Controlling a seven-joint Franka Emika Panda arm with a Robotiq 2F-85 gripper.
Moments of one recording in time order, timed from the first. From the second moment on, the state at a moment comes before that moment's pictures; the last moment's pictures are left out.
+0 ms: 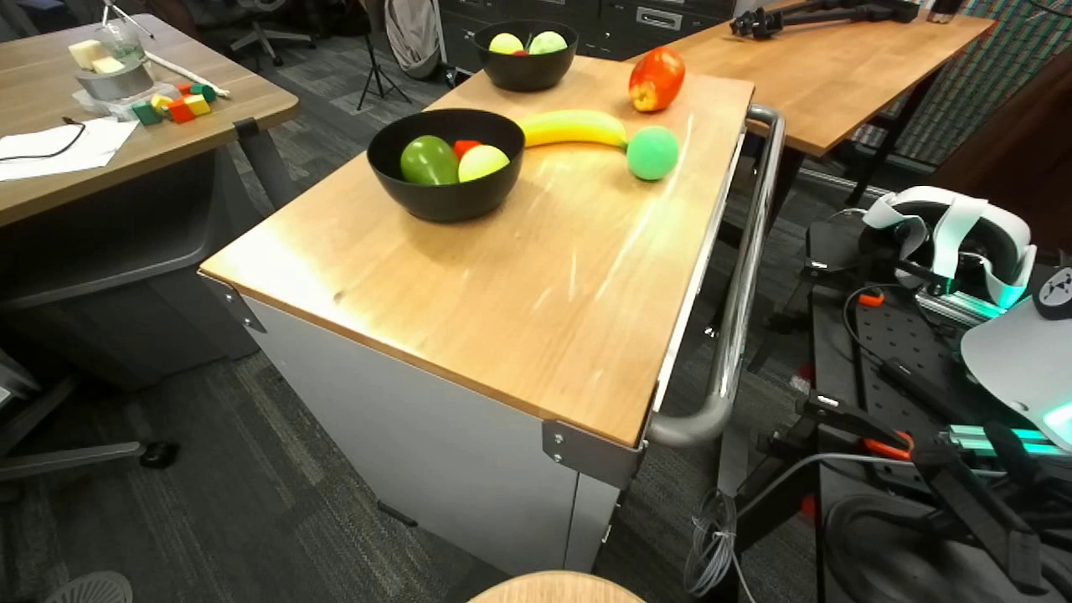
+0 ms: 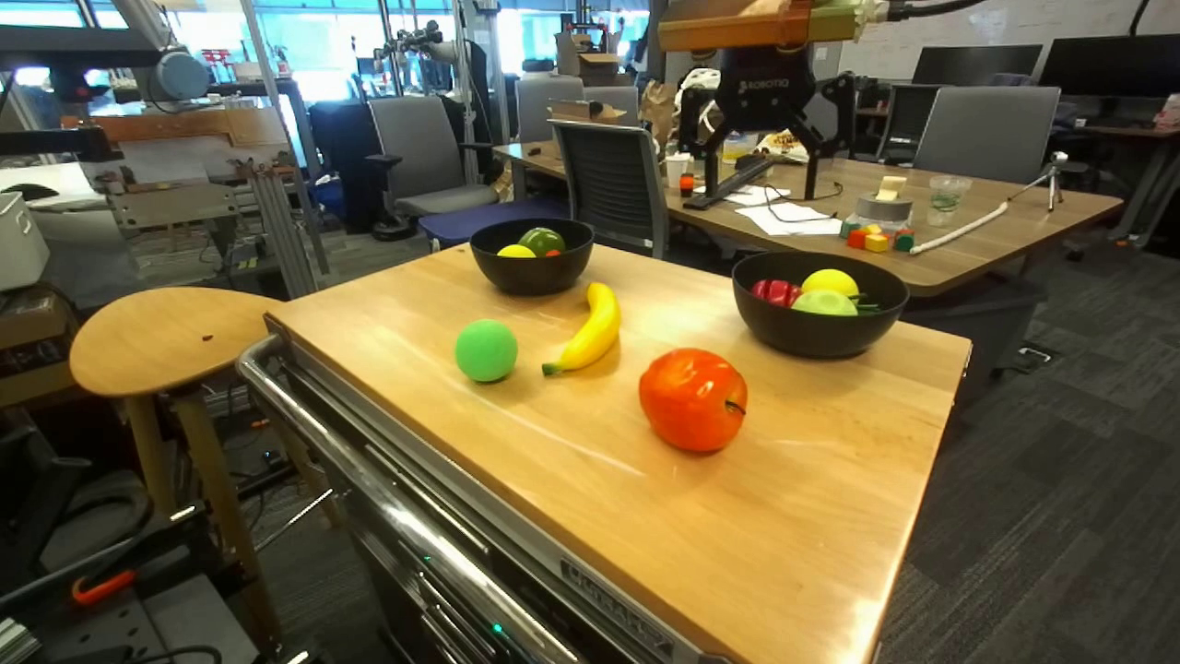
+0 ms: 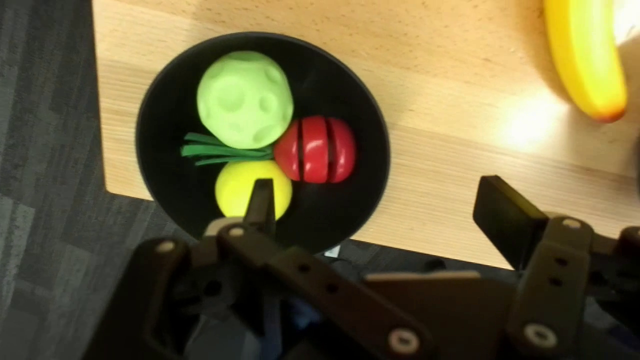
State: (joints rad) arm -0.25 0.42 -0.06 -1.51 -0.02 2.06 -0.49
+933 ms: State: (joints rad) arm -0.29 0.37 -0.07 -1.69 0.01 2.09 -0.63
